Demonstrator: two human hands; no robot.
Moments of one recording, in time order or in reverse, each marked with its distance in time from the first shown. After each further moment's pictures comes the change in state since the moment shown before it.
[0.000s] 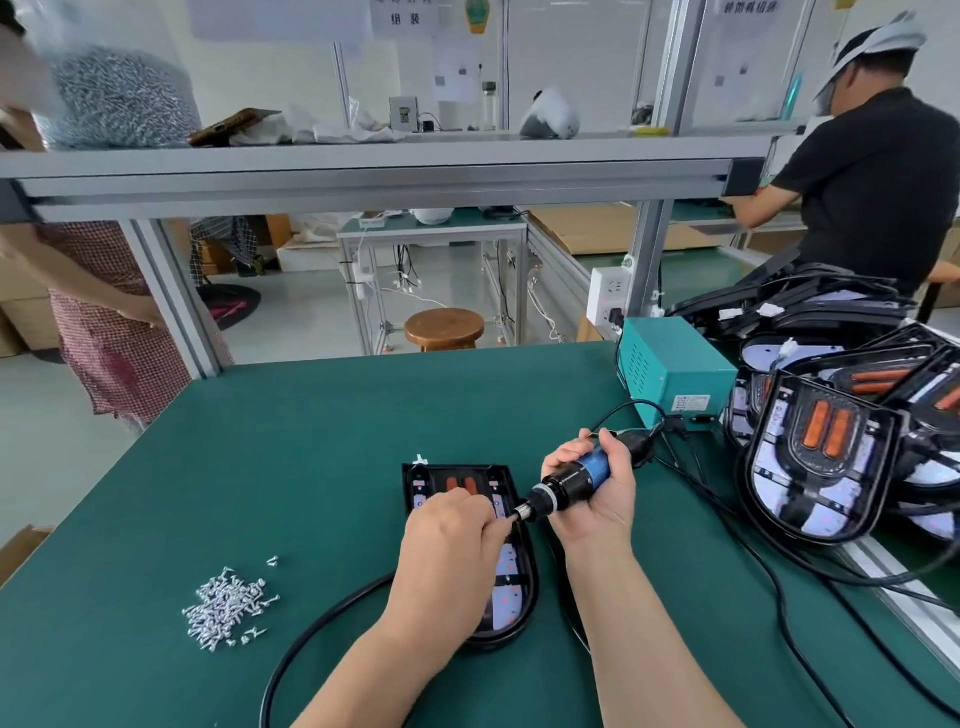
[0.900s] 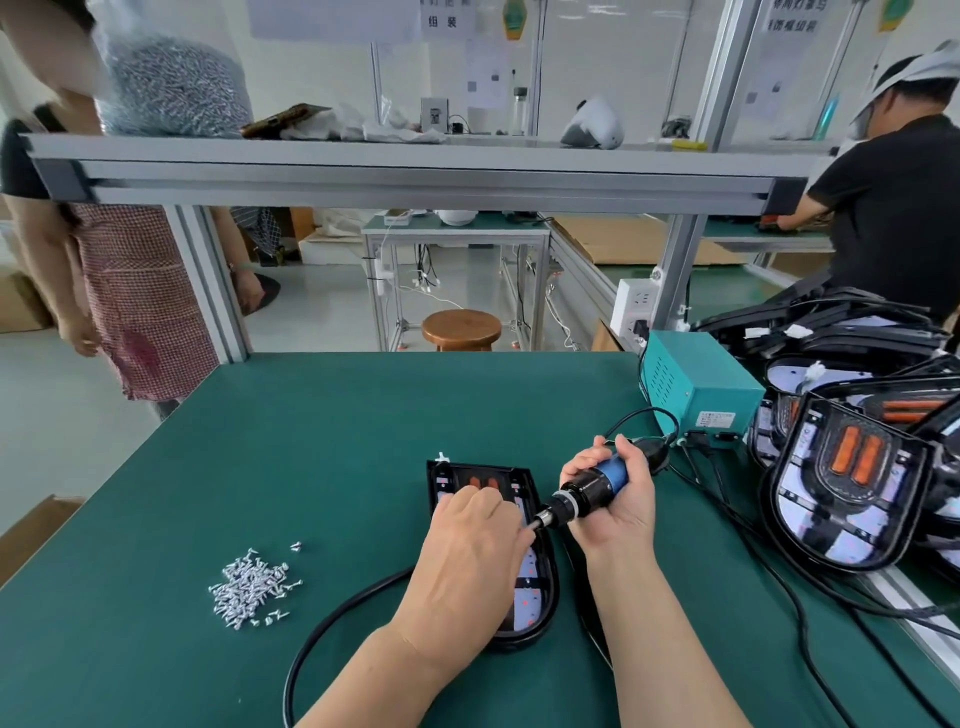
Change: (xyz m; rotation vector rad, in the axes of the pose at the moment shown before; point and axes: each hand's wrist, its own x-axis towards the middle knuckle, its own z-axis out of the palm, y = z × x) left_hand -0.007 -0.002 -0.007 0.247 0.134 0.312; right_hand -0.004 -0.001 0.007 -0.113 0.059 0.066
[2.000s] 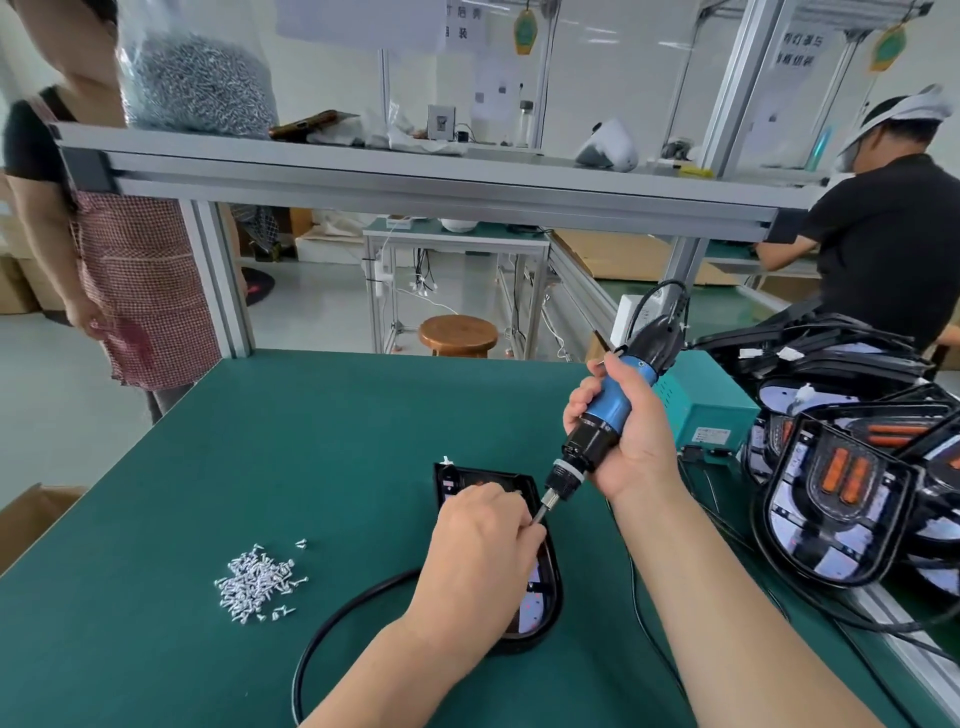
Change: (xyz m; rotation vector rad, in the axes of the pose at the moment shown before) left_hand 0.008 0.009 -0.015 -0.249 -0.036 -0.246; right_hand -0.020 -0.003 0.085 -0.487 -0.236 -0.122
